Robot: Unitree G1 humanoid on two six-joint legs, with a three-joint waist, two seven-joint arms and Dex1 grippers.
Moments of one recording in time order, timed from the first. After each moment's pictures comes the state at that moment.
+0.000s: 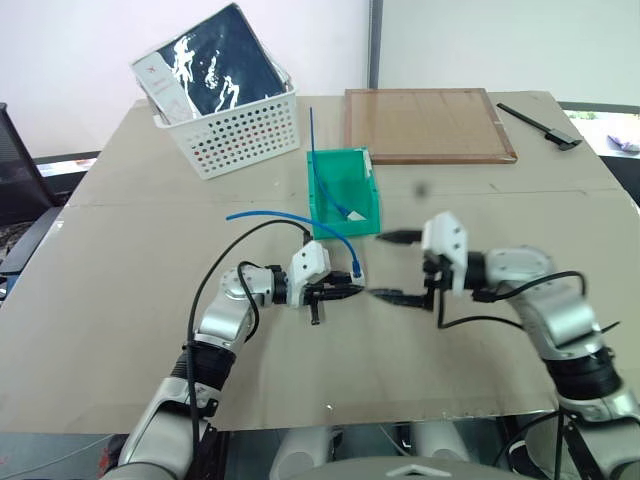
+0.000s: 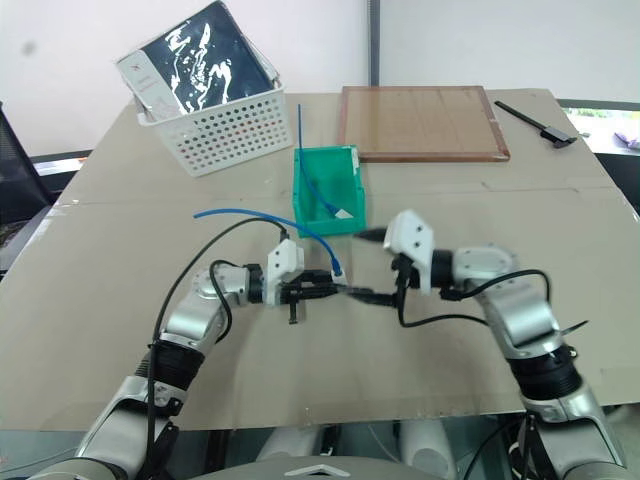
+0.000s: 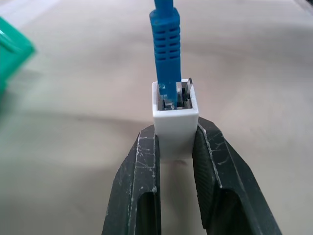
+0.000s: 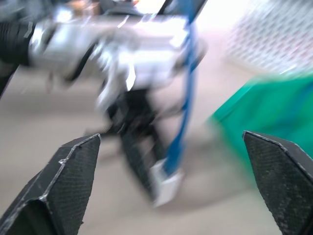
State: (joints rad) left arm -0.37 0.46 -0.15 0.13 -0.29 0.16 -1.17; right arm -0.31 -0.50 0.04 -0.58 0.40 0.54 0.90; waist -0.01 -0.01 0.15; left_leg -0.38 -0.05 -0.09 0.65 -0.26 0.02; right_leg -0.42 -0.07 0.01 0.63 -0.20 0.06
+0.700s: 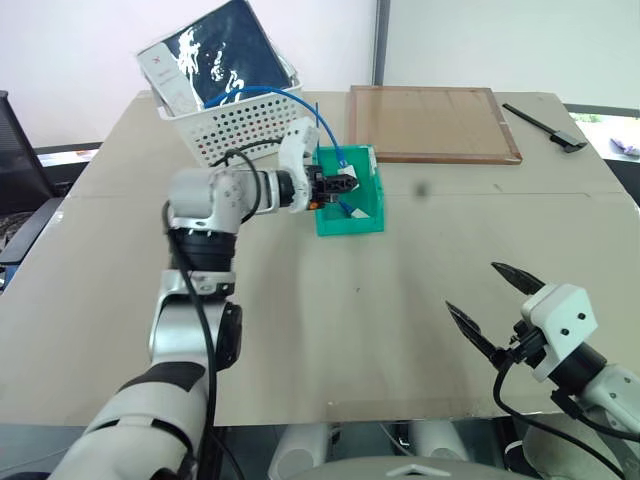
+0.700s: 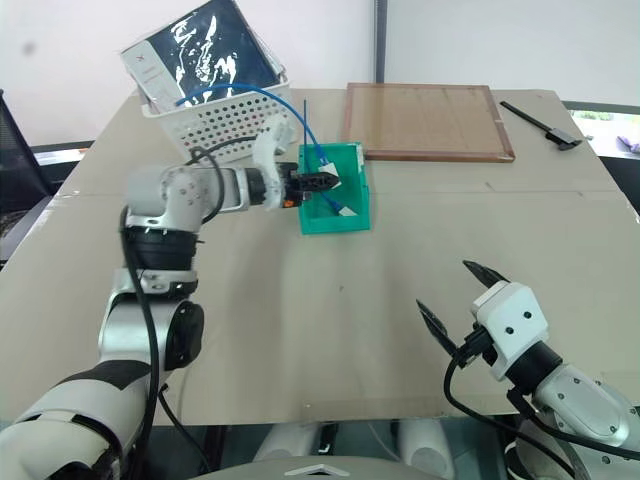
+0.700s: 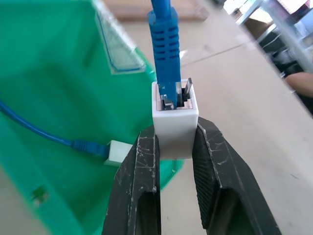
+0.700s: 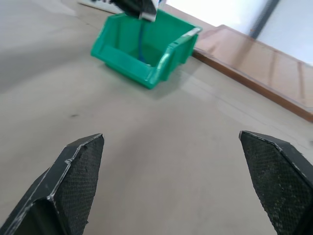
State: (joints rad) left arm -1.07 0.34 0.04 0.44 -0.49 1.18 -0.54; right arm 0.43 -0.51 -0.17 -1.01 0.27 0.47 0.45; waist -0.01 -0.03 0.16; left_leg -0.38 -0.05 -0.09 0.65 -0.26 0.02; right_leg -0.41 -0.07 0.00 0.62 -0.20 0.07
